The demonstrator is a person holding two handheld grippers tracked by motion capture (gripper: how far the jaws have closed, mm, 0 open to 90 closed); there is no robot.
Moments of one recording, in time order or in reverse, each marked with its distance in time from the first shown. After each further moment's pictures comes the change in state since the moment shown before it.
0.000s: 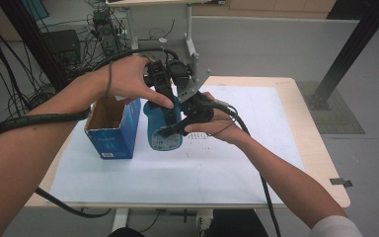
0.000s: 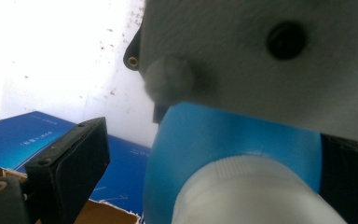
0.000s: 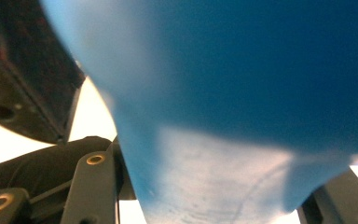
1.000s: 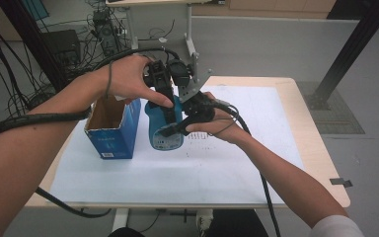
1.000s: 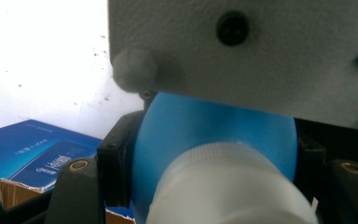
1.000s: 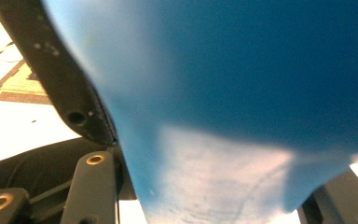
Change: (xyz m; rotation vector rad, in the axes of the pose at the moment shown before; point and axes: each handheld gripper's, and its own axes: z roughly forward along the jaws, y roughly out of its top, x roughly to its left) left arm -0.002 0.000 -0.002 -0.018 -0.024 0.029; right arm -0.002 -0.002 -0.002 0.009 -0.011 -0.013
